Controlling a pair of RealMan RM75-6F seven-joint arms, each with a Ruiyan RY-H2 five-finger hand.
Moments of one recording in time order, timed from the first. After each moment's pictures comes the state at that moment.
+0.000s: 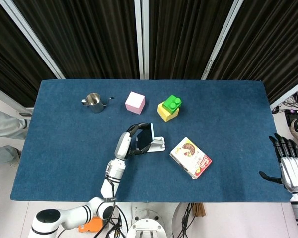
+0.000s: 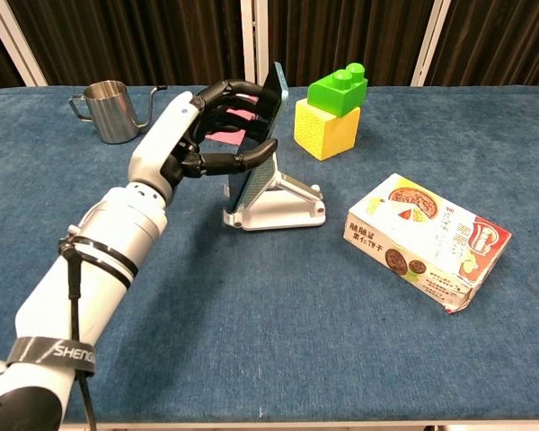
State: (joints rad) left arm -0.66 -2.24 -0.28 -0.86 1.44 1.33 -0.62; right arm 0.08 -1.05 0.05 -1.67 -1.48 1.45 0.05
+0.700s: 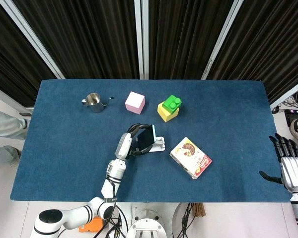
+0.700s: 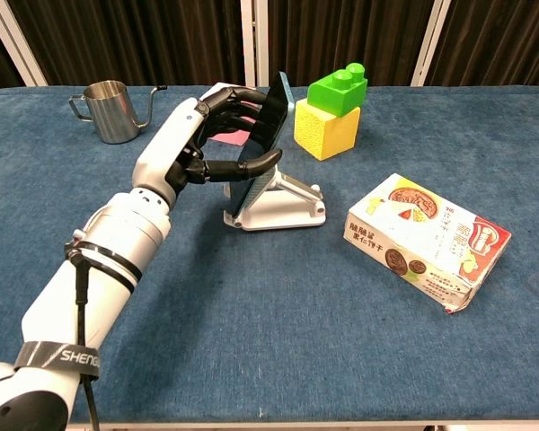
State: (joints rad) left arm -0.67 -2.25 -0.27 -0.83 1.45 1.32 -0.62; right arm 0.08 -1.05 0.05 -1.66 -1.48 1.44 0.06
